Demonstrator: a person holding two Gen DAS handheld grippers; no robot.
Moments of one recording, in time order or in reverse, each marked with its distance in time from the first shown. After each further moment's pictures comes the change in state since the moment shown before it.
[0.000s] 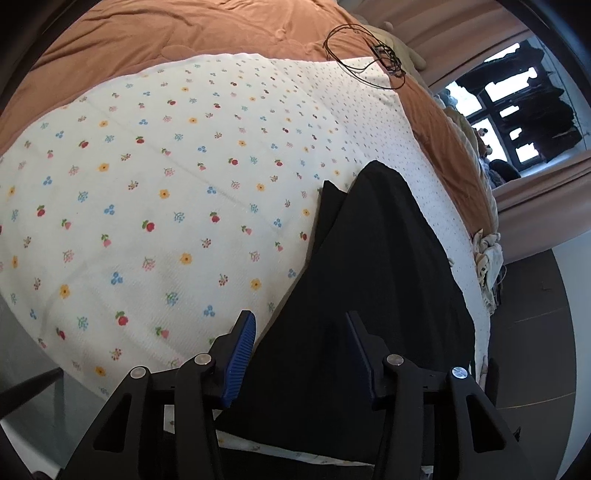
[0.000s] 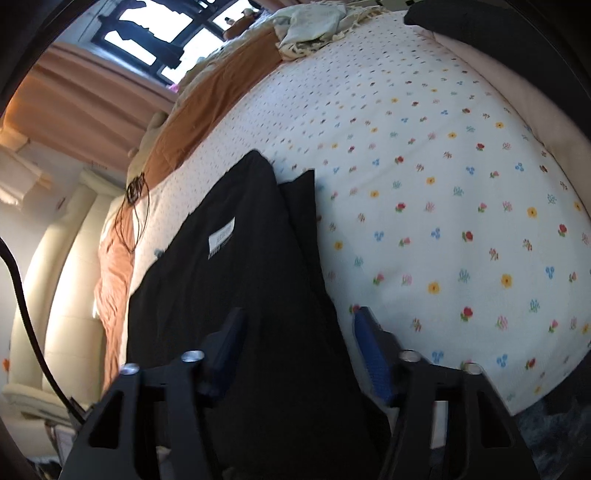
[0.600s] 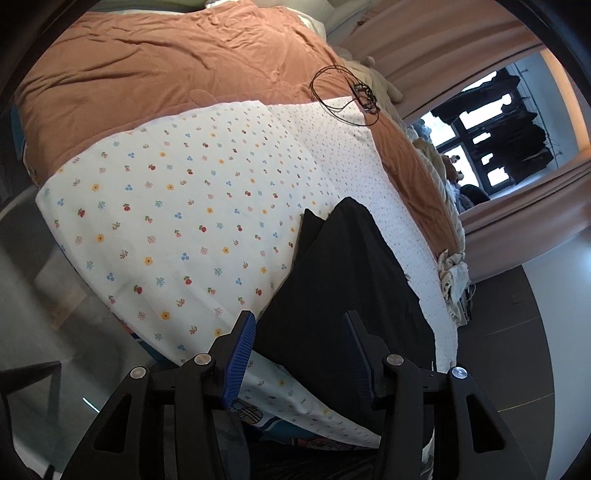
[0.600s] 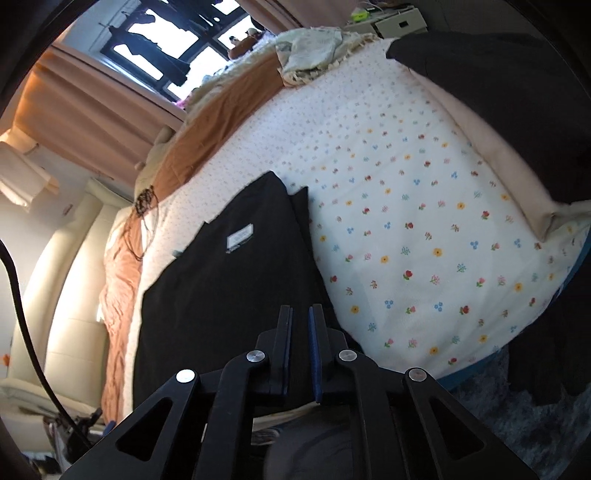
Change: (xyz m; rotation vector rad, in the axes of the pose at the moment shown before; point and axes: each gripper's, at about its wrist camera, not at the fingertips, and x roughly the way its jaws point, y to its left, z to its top) left arm -0.102 0.018 -0.028 -0.018 -0.110 -0.113; right arm -0.085 -0.003 -0.029 0.007 -0.100 0.002
